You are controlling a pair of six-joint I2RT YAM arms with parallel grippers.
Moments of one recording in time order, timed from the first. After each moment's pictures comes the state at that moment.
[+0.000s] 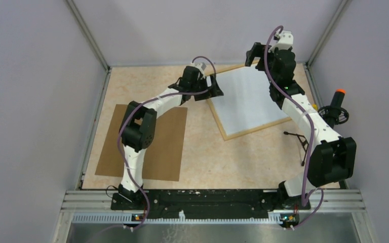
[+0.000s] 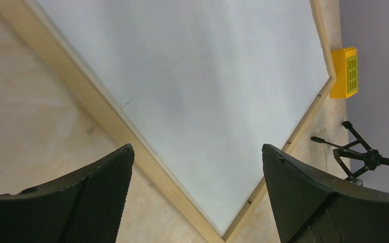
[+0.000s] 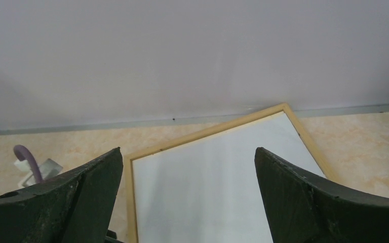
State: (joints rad) left arm -0.50 2.16 1.63 -0.02 0.36 -0.64; right arm 0.25 1.49 1.32 0.15 0.15 0.21
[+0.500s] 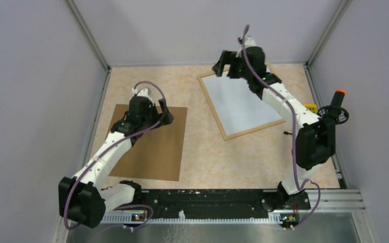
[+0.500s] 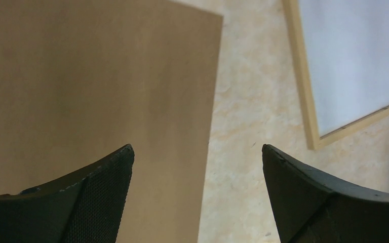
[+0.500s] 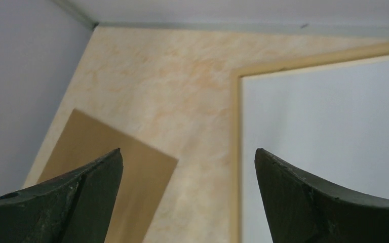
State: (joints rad) left arm -0.32 1.18 0.91 -0.40 0.02 -0.51; right arm 0.37 1.70 1.55 -0.14 -0.09 0.35
